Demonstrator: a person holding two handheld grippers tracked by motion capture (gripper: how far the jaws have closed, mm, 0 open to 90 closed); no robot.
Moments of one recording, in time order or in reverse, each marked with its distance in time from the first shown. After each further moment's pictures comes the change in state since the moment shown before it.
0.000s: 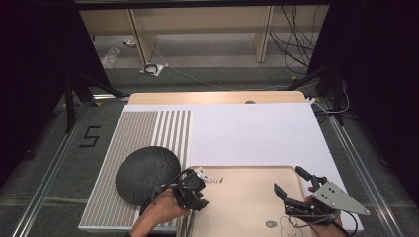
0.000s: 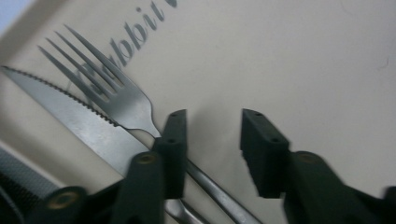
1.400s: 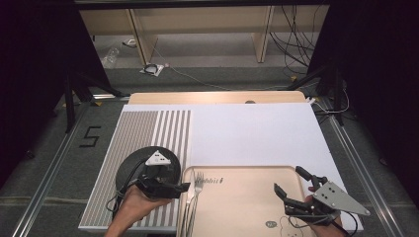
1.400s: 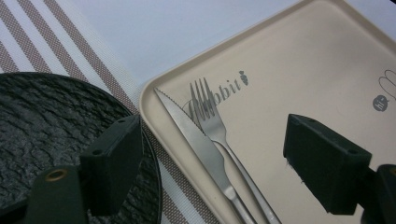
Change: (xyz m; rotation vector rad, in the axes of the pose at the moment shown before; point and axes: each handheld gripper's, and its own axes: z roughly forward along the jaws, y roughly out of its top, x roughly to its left) left arm 0.041 -0.045 -0.066 -0.363 0.055 -0.256; right arm 0.000 0.000 -0.001 0.001 -0.001 0.000
